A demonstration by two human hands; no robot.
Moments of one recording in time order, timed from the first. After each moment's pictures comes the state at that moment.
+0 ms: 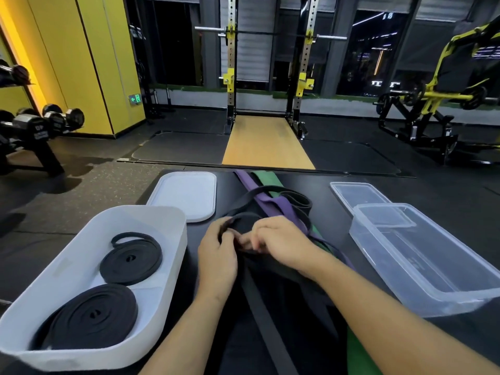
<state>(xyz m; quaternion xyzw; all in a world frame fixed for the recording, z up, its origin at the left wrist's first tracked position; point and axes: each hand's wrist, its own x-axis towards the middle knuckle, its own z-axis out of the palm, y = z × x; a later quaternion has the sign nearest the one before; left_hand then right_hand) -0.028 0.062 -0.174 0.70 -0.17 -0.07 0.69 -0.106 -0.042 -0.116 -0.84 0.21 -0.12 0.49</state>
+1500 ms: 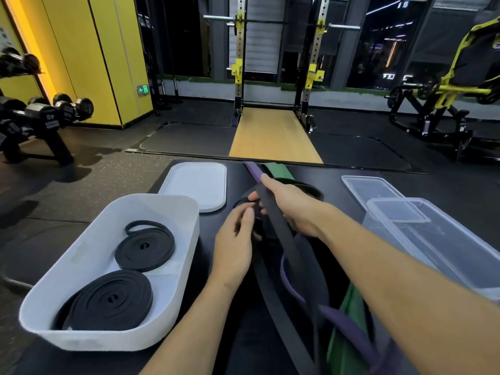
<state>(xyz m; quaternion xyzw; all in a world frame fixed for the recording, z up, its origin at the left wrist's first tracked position) -0.028 0.067 -0.174 0.65 -0.26 -0.13 0.71 -0.069 -0.058 -0.088 -0.74 0.29 -0.07 0.61</state>
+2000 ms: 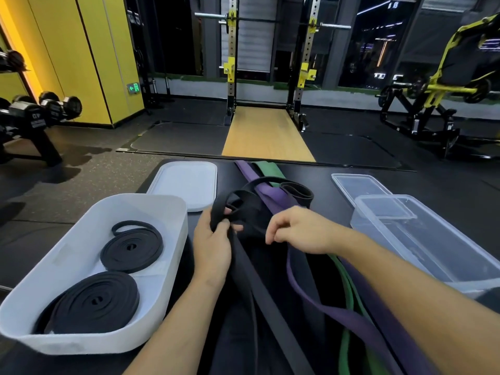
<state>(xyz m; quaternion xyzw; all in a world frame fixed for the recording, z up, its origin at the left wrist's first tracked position) -0.022 0.065 -0.177 0.63 -0.15 -0.10 0.76 -0.130 -0.080 -0.105 -0.93 0.17 0.01 0.31</state>
